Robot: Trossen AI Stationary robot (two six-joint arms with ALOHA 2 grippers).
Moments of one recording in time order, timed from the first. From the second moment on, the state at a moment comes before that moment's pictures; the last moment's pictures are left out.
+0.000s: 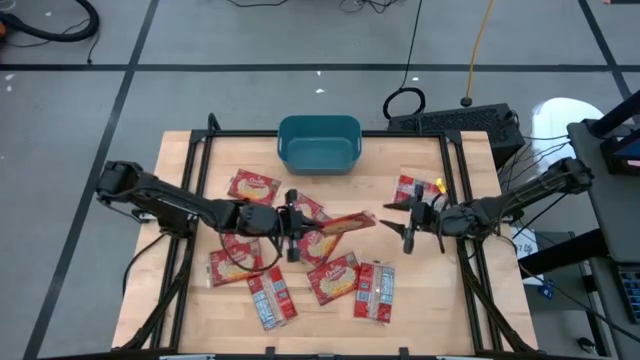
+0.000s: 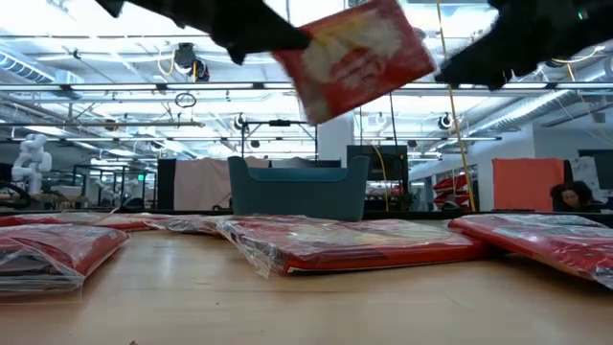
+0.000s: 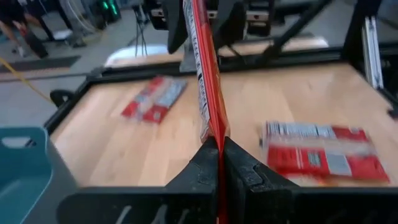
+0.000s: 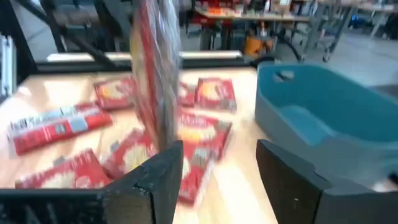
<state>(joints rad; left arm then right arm) -0.21 1.43 0.84 0.27 -0.27 0.05 0.37 0.77 0.32 0.15 0.60 0.14</state>
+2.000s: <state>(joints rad) -0.21 1.51 0.76 0.69 -0.47 -0.04 -0.04 1.08 0.32 0.66 -0.06 0.10</state>
